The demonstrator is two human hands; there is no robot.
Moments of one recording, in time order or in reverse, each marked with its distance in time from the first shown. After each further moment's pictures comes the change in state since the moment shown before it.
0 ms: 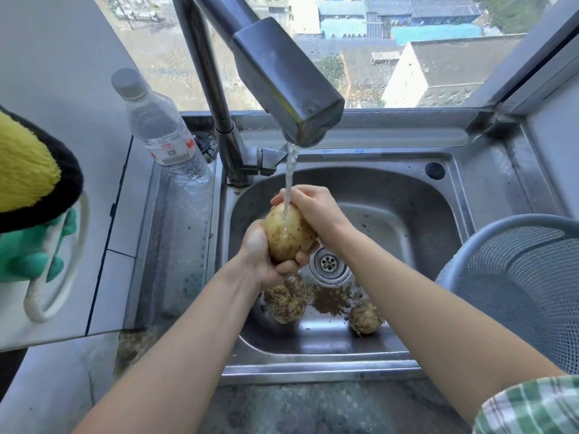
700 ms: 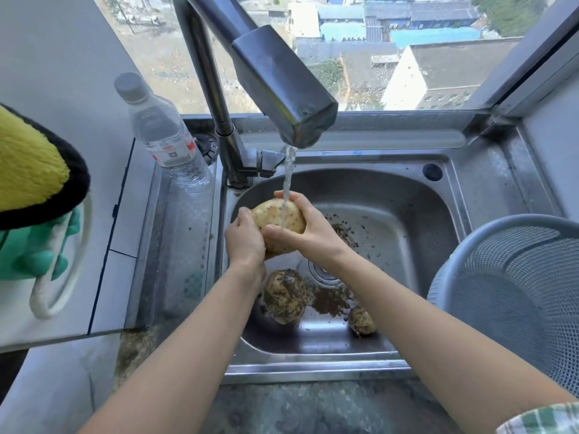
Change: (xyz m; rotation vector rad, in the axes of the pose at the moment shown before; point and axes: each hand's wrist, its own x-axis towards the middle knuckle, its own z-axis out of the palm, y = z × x) left_hand 0.012 0.002 -0.006 0.119 0.526 0.569; right_hand -0.028 0.020 0.006 0.010 -0.149 -0.106
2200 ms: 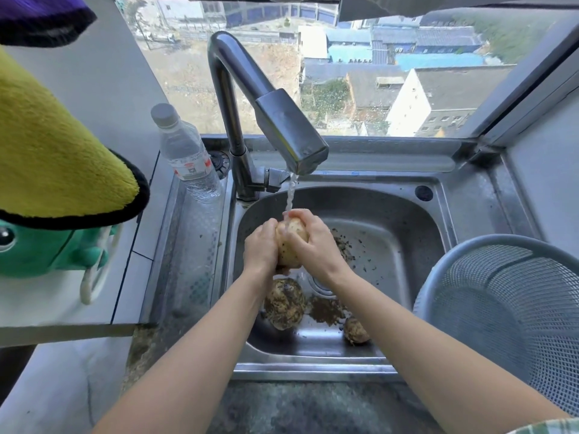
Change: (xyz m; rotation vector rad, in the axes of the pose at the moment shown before) left_hand -0.025 0.002 0.000 0.127 -0.221 0.021; right_hand -0.014 -0.019 0.006 -0.262 0.212 0.000
